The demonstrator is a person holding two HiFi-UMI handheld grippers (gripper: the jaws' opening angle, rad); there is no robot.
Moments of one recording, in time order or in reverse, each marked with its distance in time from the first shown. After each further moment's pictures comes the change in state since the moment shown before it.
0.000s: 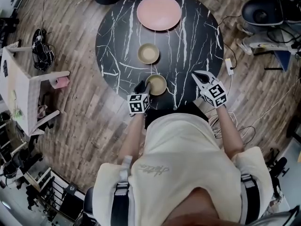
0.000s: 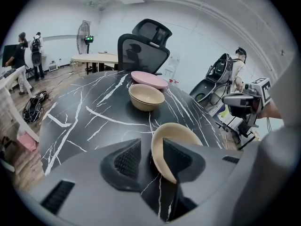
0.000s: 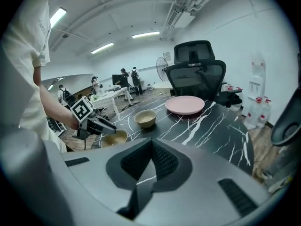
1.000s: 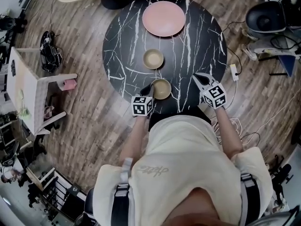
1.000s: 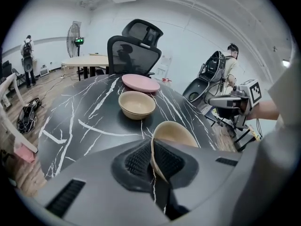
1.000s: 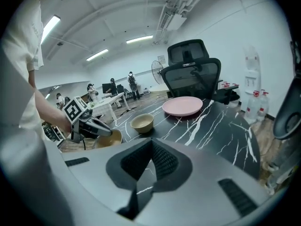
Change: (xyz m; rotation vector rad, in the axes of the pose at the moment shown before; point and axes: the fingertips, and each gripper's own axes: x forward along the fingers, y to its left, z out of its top) left arm -0.007 -0.020 0.021 0.071 0.025 -0.058; right arm 0.015 -0.008 0.004 0.087 -0.047 -0.007
